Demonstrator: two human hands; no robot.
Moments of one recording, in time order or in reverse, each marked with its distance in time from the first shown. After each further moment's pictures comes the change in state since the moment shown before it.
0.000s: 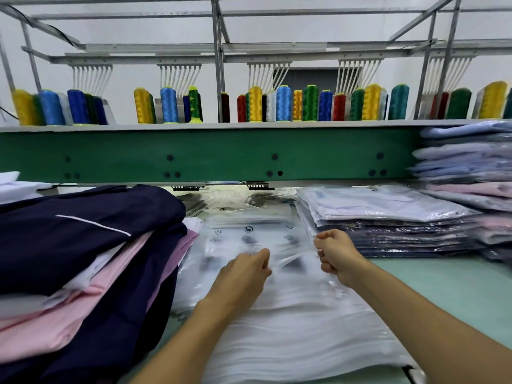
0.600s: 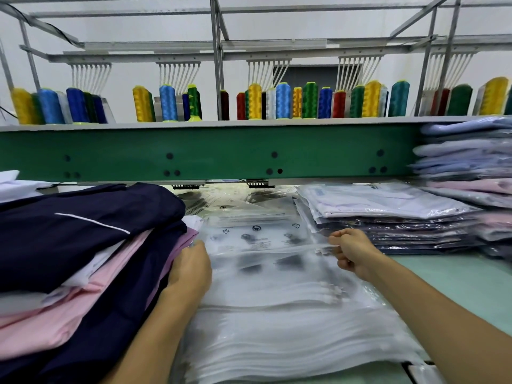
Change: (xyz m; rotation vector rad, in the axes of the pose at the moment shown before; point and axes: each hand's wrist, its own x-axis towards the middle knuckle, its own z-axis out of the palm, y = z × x) left_hand -0.008 -0.045 -0.042 0.682 -0.181 -0.363; right_hand 0.016 0.002 -0.030 -0.007 0.059 0.060
